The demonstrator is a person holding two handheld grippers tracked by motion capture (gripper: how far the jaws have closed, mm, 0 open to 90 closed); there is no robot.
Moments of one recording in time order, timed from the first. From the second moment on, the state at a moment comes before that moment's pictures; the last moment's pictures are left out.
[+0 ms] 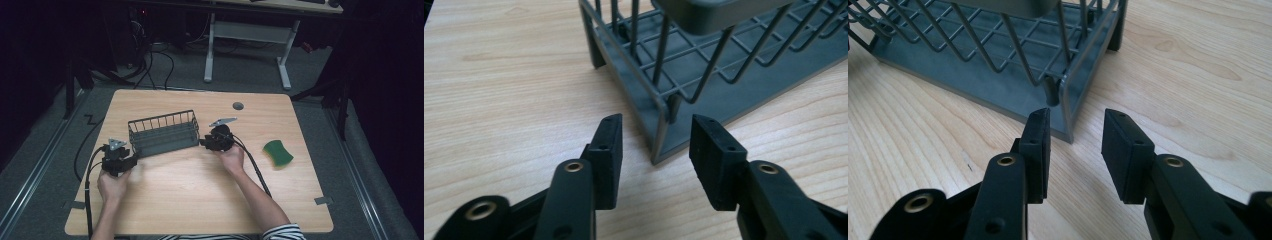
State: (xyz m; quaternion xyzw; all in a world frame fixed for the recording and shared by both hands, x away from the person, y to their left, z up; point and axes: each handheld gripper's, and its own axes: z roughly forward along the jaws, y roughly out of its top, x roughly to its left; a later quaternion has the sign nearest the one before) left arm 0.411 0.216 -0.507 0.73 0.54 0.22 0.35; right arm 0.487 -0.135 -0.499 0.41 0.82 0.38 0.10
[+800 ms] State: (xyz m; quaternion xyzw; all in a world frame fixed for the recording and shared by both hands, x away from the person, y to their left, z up) left arm 0.413 0.215 -0.509 0.74 0.54 0.21 0.35; right arm 0.494 -0.116 -0.499 0.39 0.84 0.36 0.13
